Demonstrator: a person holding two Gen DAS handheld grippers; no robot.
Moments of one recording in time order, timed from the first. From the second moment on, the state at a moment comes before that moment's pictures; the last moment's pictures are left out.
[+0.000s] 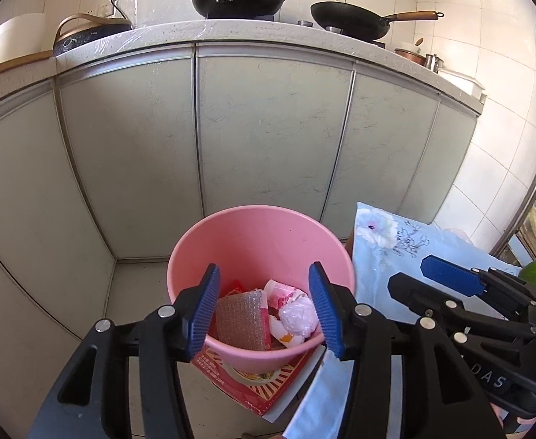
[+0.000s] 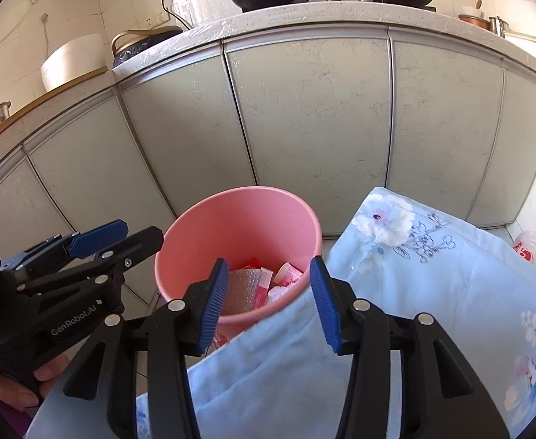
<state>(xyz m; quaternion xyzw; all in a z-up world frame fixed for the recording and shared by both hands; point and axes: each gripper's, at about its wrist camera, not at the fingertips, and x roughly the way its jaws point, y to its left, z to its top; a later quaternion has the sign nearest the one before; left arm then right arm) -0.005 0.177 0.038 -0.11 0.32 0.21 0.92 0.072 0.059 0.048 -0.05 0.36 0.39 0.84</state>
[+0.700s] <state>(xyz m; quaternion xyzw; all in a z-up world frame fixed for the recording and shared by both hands) -0.047 0.094 0.038 -0.09 0.33 0.16 0.93 -0.010 -0.030 0.057 -0.03 0.34 0.30 0.89</state>
